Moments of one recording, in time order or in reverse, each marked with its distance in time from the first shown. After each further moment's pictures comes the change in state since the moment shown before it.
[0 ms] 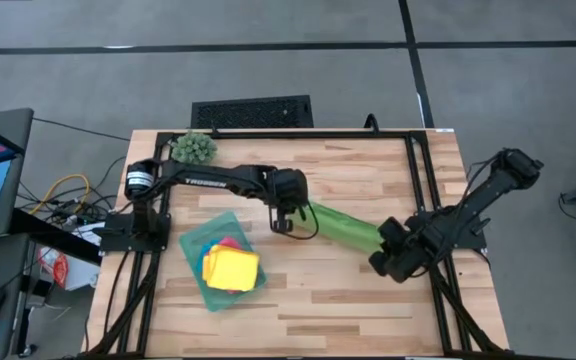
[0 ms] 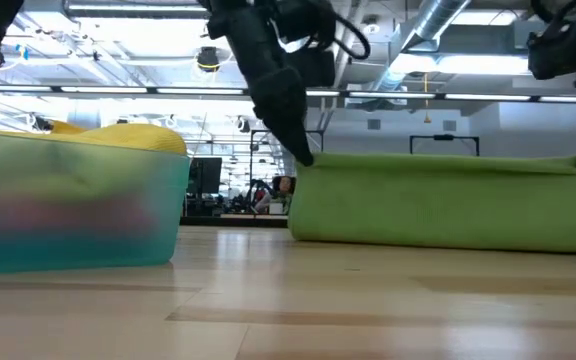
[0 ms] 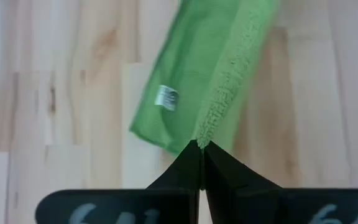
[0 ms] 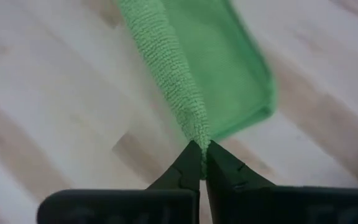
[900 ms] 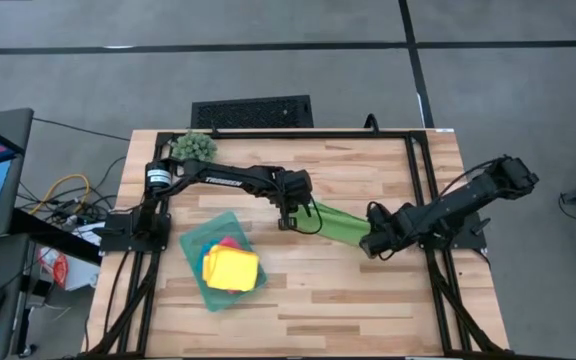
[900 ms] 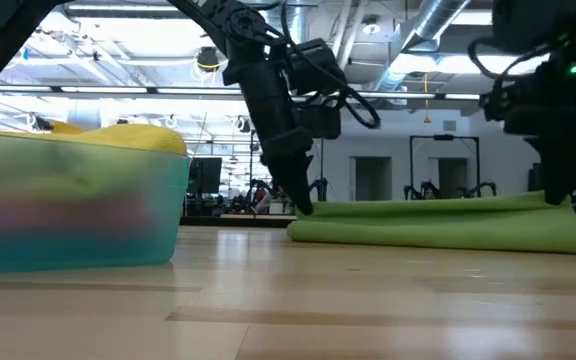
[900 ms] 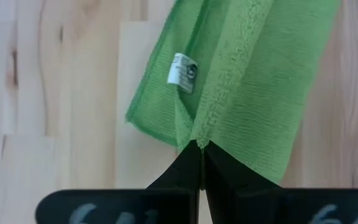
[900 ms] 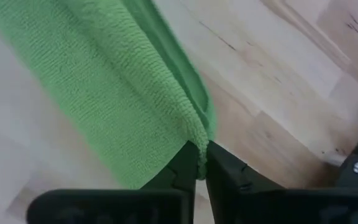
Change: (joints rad) left arm 0.069 0.147 -0.006 0.076 0.027 -0.017; right arm -0.308 0.136 0.000 -0.057 -0.096 -0.231
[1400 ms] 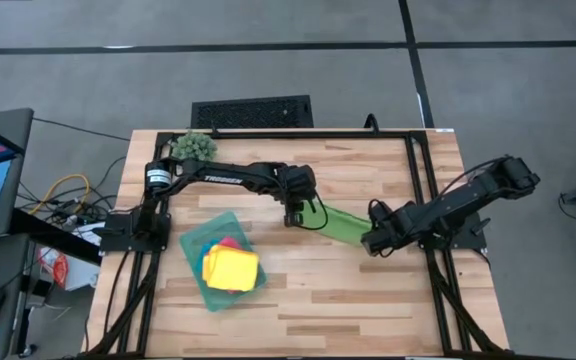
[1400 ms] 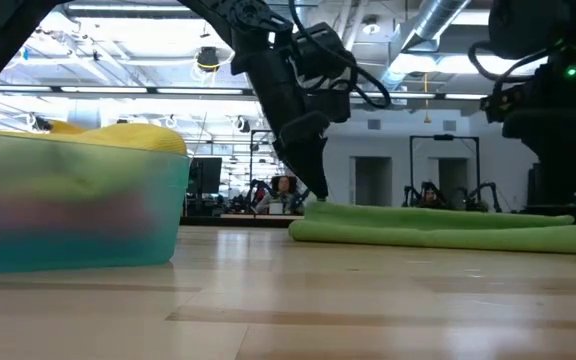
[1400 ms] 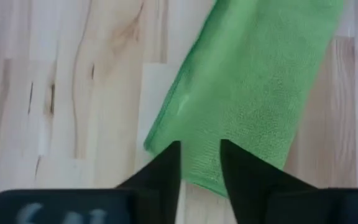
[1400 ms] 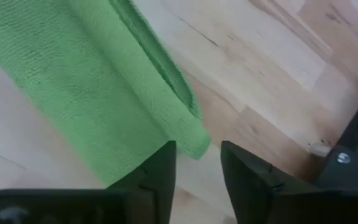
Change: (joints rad) left arm -0.002 -0.001 0.068 0.002 -0.019 -0.026; right arm -0.023 -0.005 0.000 -0.037 -0.007 0.018
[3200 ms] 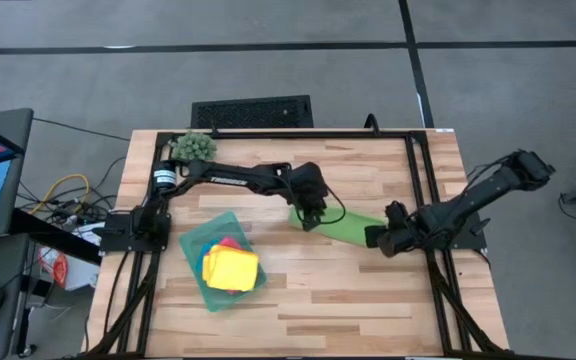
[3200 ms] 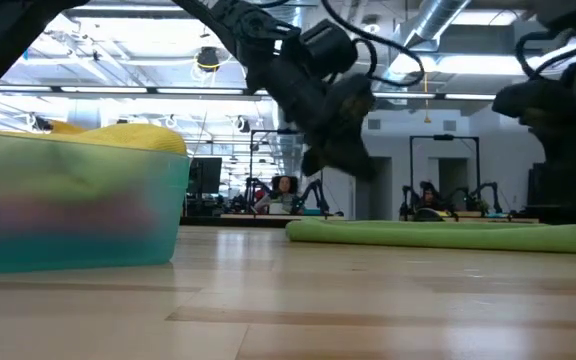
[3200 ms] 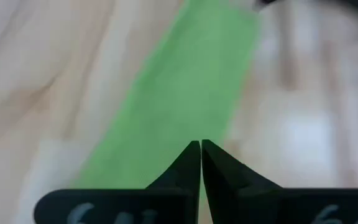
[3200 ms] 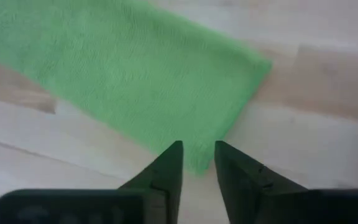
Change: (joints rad) left arm -0.008 0.048 0.011 0.270 0.306 -0.292; right arm 0.090 -0.261 -0.184 0.235 -0.004 0.538
